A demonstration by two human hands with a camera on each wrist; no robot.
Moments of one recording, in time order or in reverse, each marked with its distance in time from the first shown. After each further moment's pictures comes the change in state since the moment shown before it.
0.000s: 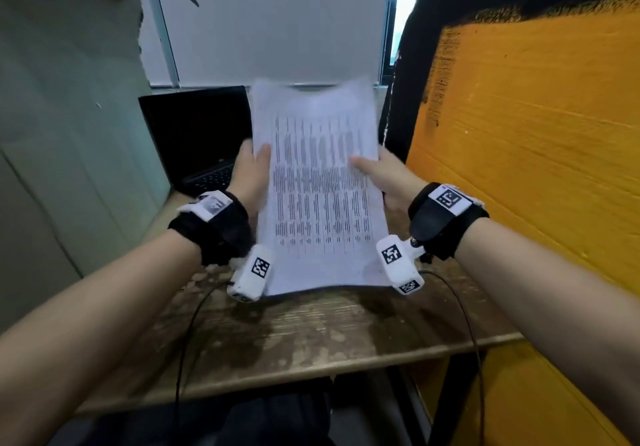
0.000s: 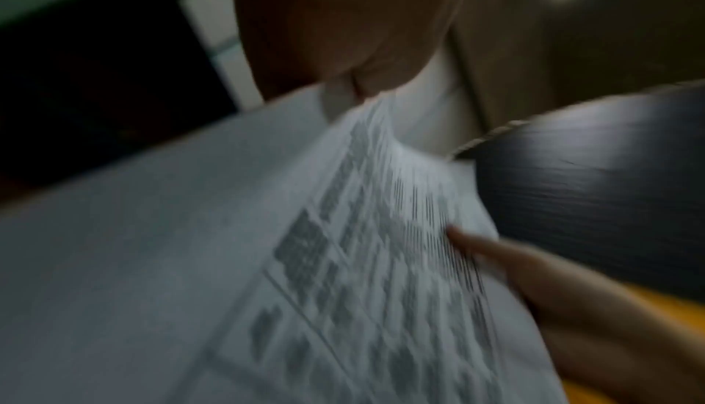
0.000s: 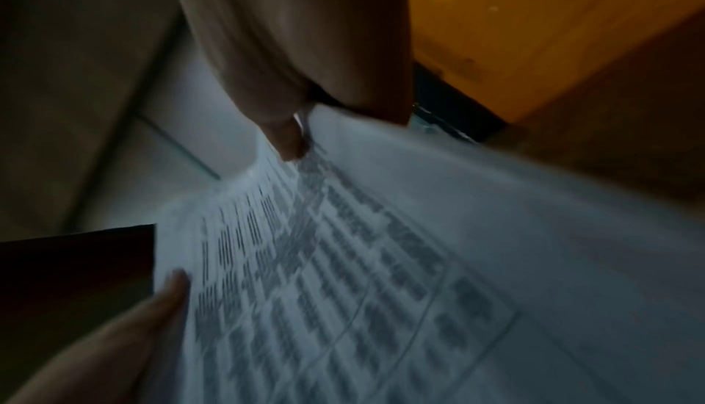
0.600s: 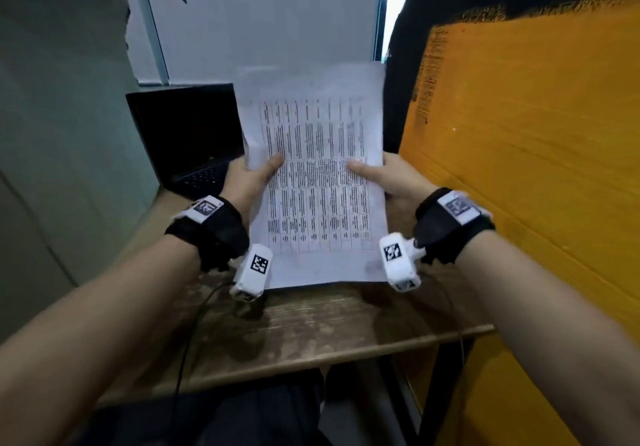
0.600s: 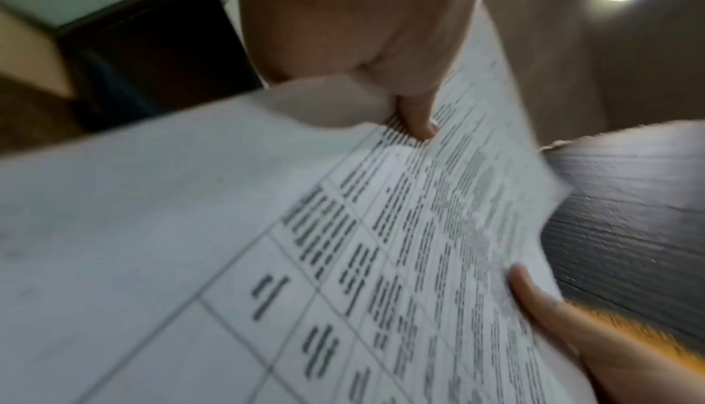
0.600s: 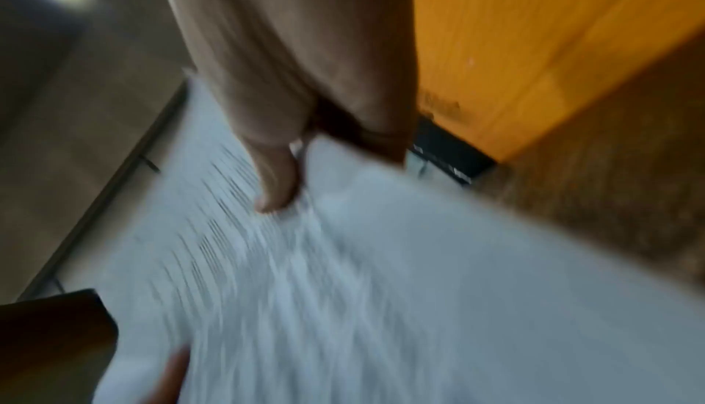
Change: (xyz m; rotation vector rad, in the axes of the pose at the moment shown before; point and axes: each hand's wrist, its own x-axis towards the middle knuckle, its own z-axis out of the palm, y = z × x) left_hand -0.023 -0.002 0.006 -0.388 -0.136 -0.120; right_hand -0.032 -0.003 -0.025 -0.145 -0.086 -0.056
